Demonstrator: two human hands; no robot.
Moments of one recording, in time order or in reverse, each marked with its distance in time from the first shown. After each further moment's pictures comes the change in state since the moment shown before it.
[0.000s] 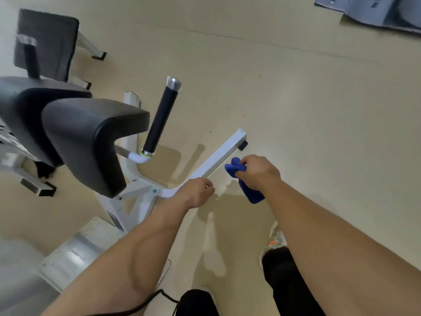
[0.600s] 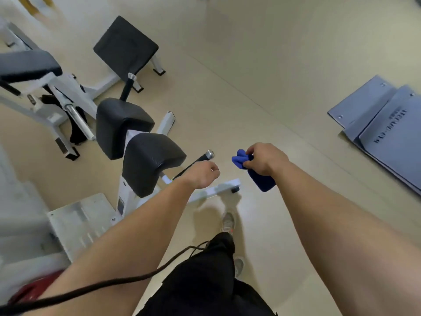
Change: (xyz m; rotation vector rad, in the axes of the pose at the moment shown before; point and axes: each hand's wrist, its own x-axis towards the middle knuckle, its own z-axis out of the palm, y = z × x) left_hand -0.162 0.139 -0.244 -0.280 0.230 0.007; right_hand -0.110 -0.191 -0.318 -0.468 0.010 -0.303
